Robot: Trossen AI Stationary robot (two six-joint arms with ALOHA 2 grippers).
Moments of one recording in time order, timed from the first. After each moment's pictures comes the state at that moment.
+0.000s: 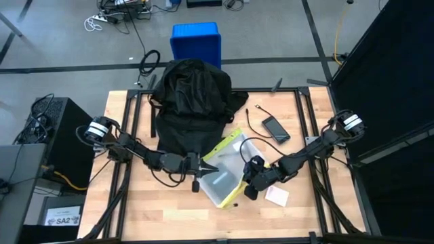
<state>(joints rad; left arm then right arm) -0.32 1.68 0.56 1.04 -0.29 -0.01 0.48 1.62 0.75 0.00 0.40 0.77</state>
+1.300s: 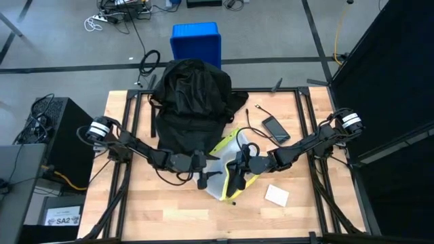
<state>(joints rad) -0.29 1.70 0.65 0.79 -0.37 -0.09 0.35 1.62 0.75 0.39 0.42 0.46</state>
